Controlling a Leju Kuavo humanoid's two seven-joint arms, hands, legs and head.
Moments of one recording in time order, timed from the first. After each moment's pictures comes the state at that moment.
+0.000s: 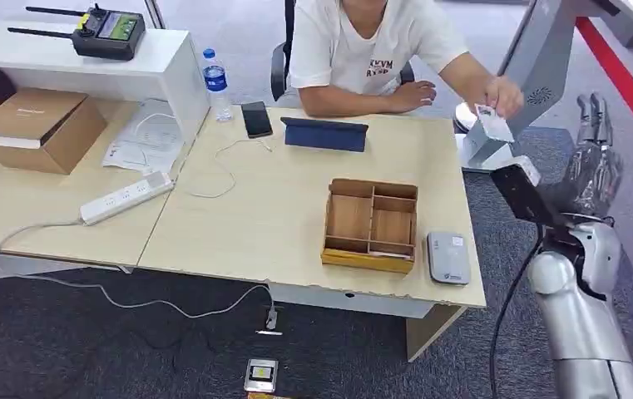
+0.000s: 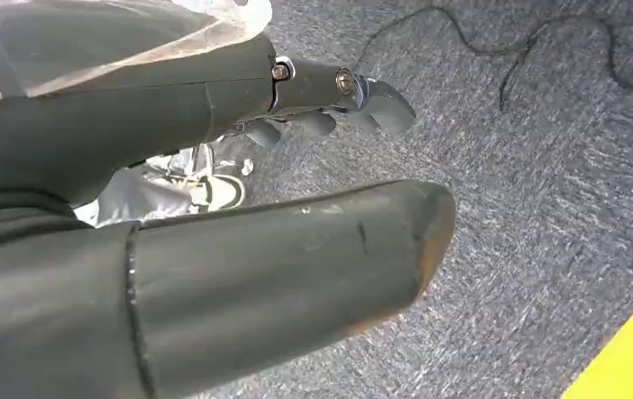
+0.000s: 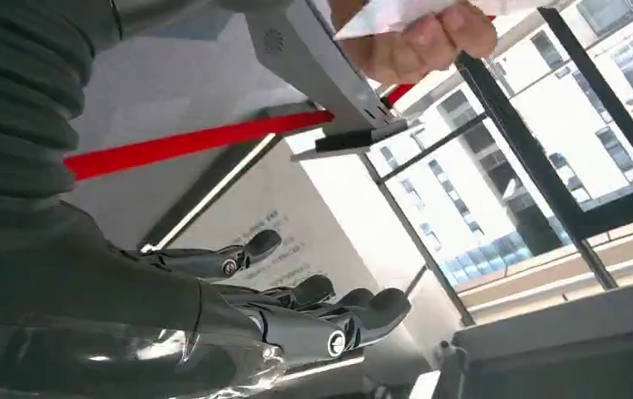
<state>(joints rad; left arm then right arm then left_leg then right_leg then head) -0.16 0.07 0.35 -0.19 -1.37 0.20 -0.11 -0.62 -0.24 0.15 -1.05 0.92 -0.51 -0.30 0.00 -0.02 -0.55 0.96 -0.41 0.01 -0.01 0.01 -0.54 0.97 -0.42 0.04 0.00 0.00</state>
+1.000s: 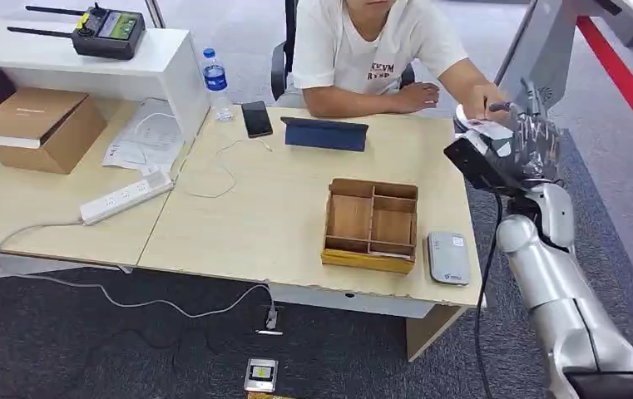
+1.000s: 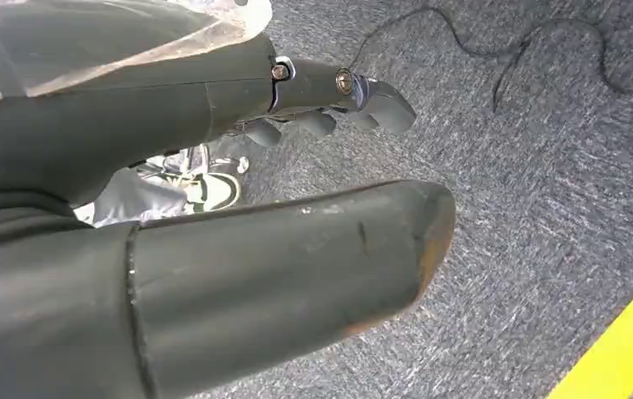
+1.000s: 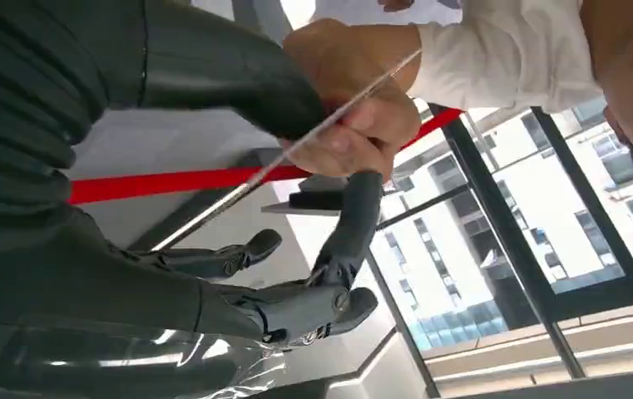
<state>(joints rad) -0.17 0.07 0.33 -0.19 -1.34 0.20 -0.11 -0.87 -0.17 0.30 -0.65 0.87 -0.50 -0.35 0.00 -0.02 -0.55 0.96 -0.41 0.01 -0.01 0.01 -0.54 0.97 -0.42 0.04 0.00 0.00</state>
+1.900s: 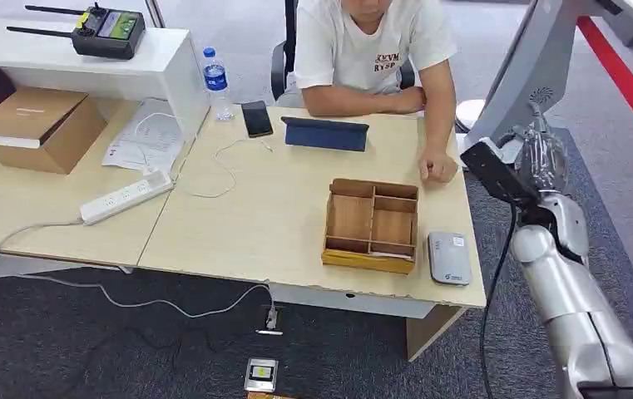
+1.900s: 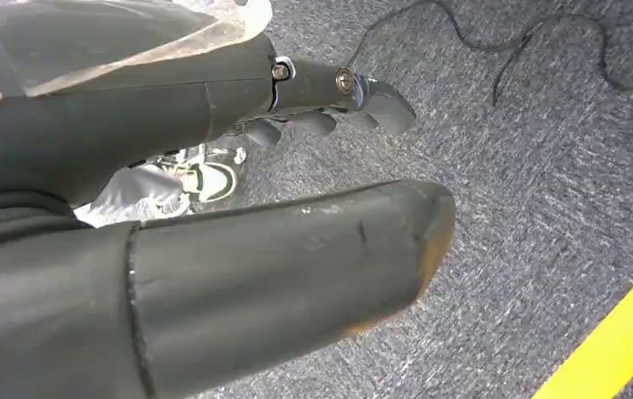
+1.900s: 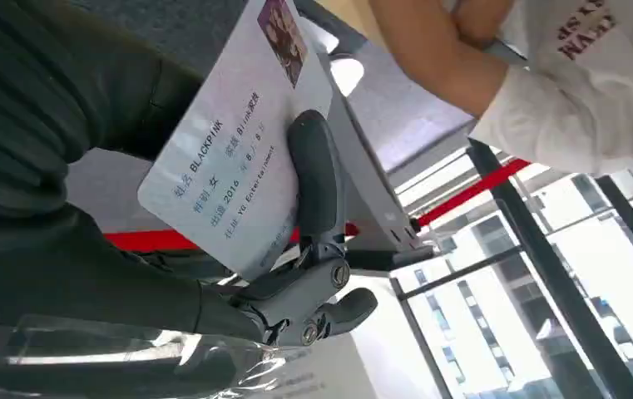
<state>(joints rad) -0.14 0.07 0.31 -0.19 -1.28 0.23 -0.12 -0.79 -0.26 0.30 -0.73 0.76 -0.35 -0.27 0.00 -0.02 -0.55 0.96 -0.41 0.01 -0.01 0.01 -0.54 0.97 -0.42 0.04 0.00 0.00</state>
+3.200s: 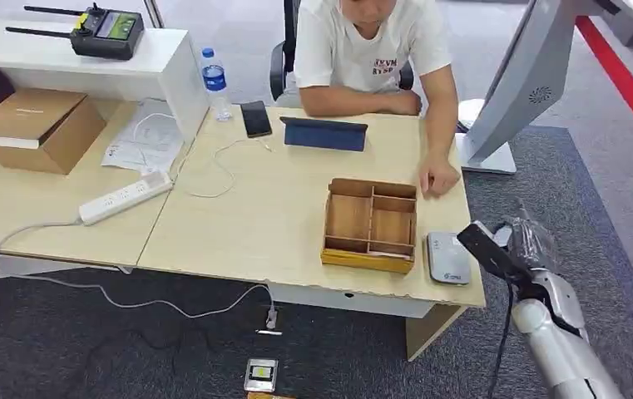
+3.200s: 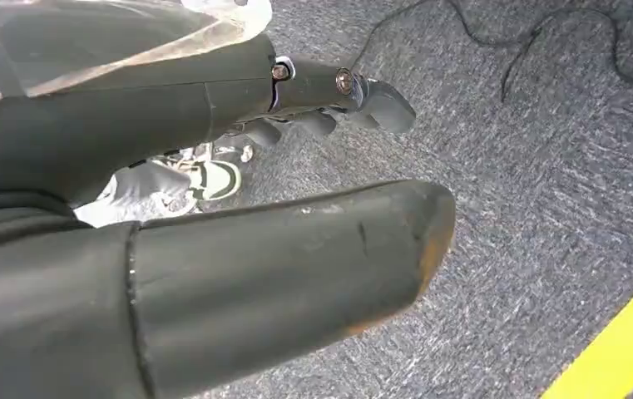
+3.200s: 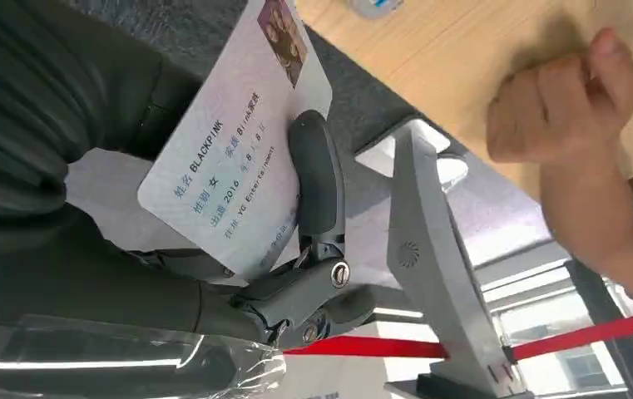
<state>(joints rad) -0.13 0.06 0.31 -0.19 -1.29 0.25 -0.10 -0.56 -0.29 0.29 -0.68 0.78 -0.32 -0.27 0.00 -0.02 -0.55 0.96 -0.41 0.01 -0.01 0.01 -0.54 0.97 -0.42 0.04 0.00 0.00</state>
